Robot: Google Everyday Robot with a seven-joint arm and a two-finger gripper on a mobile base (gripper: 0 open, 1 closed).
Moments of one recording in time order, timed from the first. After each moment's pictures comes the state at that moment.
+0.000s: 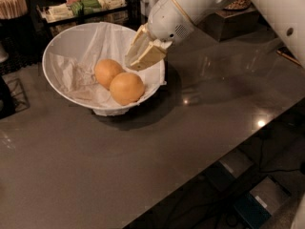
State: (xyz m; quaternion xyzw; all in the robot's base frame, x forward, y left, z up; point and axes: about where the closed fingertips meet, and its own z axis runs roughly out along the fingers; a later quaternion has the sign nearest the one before) arm 0.541 0.030 0.954 -0.75 0.53 0.27 0.29
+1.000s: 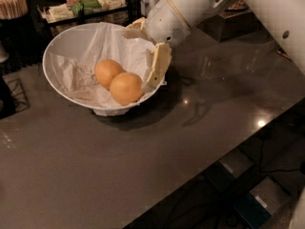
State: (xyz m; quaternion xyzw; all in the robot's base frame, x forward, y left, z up) arm 0.541 0.037 0.948 -0.74 0.53 0.28 0.29
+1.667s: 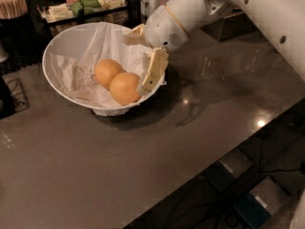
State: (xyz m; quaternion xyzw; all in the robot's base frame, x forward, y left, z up) arm 0.542 0.040 0.936 -0.72 0.55 0.29 0.29
